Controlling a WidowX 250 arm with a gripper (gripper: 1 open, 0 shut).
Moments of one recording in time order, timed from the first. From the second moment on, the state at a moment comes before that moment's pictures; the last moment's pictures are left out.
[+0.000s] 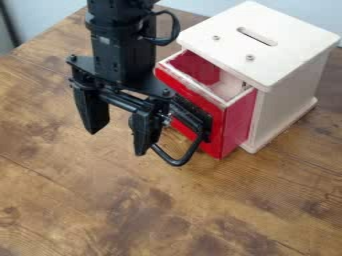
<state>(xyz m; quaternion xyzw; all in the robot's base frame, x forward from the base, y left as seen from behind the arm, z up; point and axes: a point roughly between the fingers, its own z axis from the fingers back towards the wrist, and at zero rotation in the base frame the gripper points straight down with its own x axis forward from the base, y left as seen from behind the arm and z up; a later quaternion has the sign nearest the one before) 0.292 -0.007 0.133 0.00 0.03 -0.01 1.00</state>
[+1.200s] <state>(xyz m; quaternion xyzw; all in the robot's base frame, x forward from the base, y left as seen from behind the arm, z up) 0.333 0.015 0.063 -0.01 -0.06 -0.11 0.99</state>
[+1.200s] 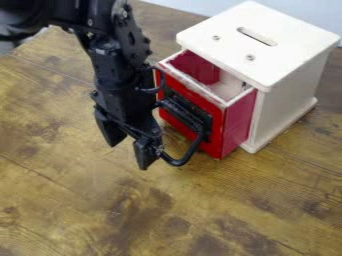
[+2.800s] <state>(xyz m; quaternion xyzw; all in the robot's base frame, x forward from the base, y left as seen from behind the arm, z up) 0.368 0.030 0.044 -0.01 -0.04 -0.14 0.99</state>
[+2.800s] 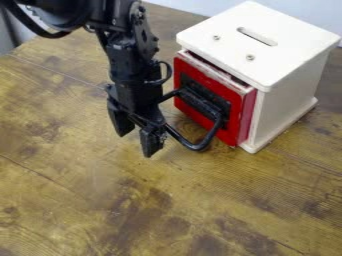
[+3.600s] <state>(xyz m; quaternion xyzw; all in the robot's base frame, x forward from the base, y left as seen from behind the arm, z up) 0.369 0.028 0.061 -0.02 -0.05 -0.20 0.98</state>
